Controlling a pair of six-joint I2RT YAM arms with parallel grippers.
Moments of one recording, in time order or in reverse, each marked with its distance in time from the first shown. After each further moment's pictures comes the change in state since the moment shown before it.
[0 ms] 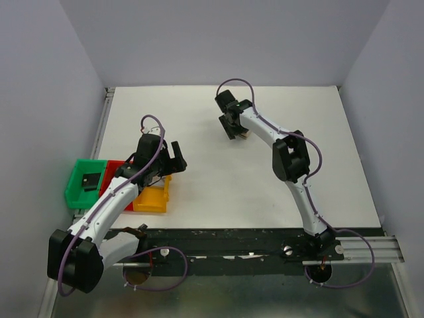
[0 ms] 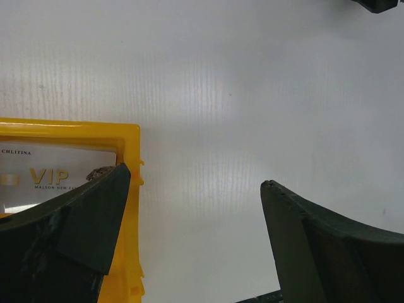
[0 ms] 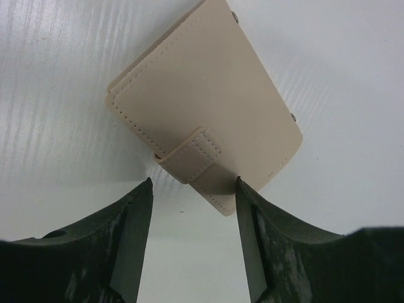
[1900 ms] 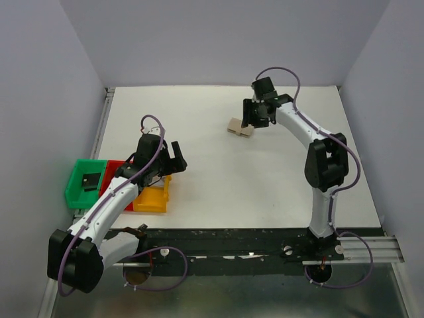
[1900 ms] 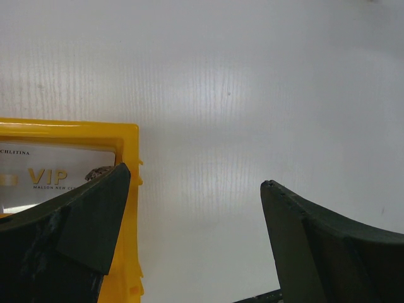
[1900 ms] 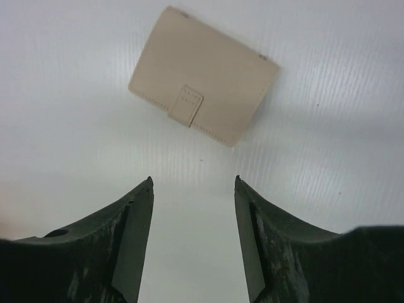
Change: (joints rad) left arm 0.000 0.001 0.000 0.000 0.004 0.000; right arm -0.151 -0.363 -0.370 0.152 -0.327 0.266
